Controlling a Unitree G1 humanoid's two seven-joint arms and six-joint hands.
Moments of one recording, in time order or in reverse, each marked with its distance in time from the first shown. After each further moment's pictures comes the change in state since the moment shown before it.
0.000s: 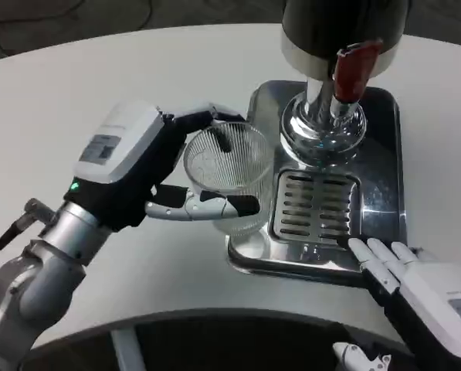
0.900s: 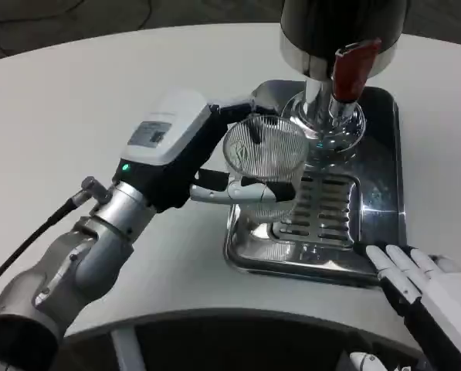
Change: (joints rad) left arm -0.201 -0.066 -0.170 0.226 0.085 0.076 0.138; right arm 0.095 0.003 -0.067 -0.043 0.044 -0.040 -0.024
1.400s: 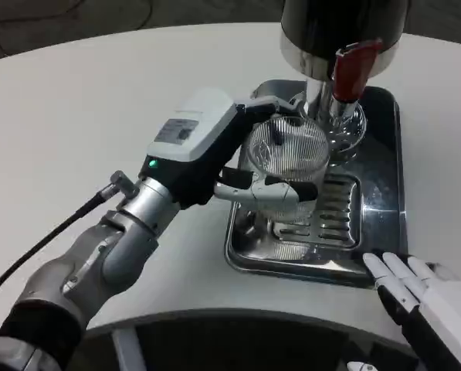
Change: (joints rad) left arm -0.074 -0.050 -0.079 0.098 0.006 0.013 0.037; right arm 0.039 0.007 0.007 -0.021 0.005 -0.012 -0.004
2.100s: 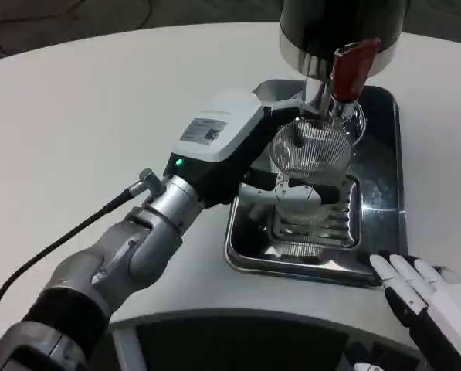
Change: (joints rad) left arm -0.070 -0.055 -0.064 0.081 0.058 0.038 0.071; right arm 0.022 -0.002 -0.027 -0.008 0.033 -0.001 -0.001
